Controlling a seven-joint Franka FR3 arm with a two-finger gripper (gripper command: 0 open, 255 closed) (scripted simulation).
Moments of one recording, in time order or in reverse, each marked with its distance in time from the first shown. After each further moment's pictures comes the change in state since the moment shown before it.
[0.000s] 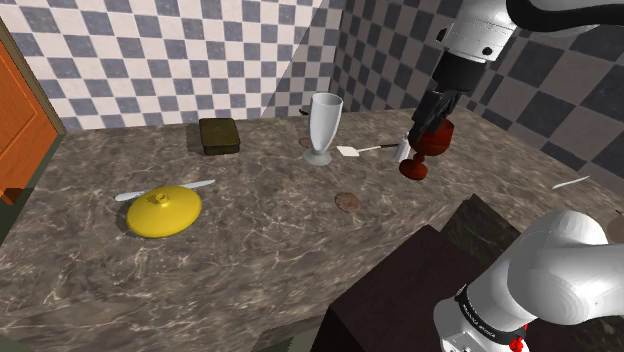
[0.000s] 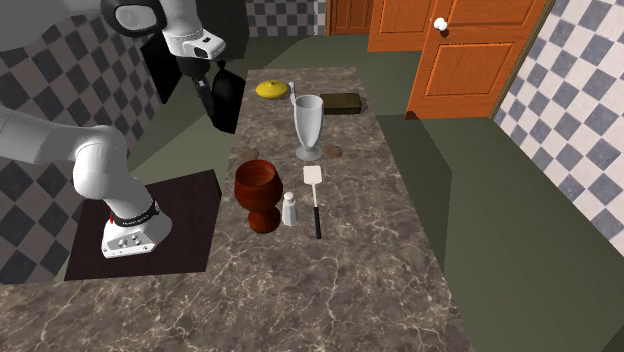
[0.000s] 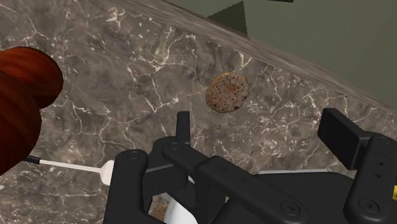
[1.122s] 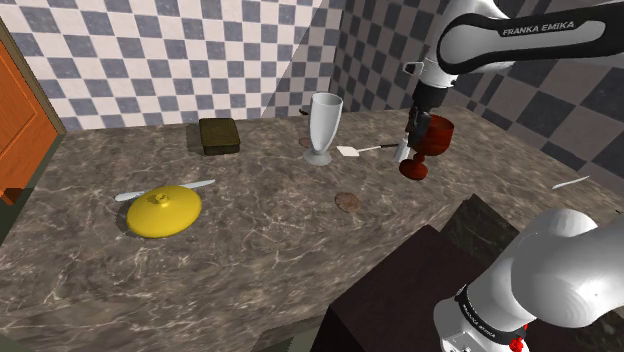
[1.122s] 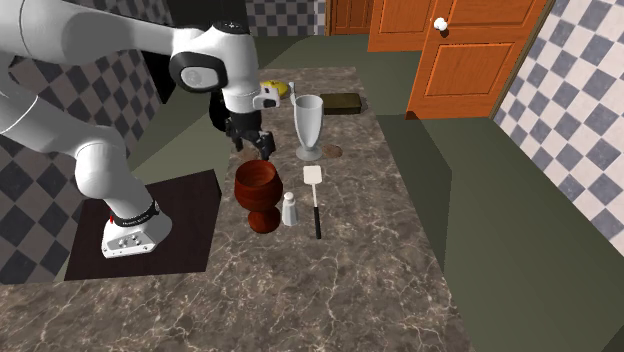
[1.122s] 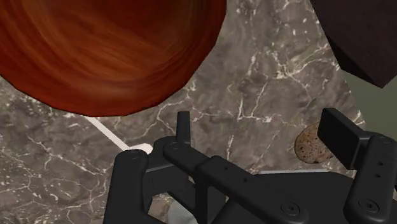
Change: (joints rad) arm 0.073 0.343 -0.340 0.029 -0.228 0.283 -0.745
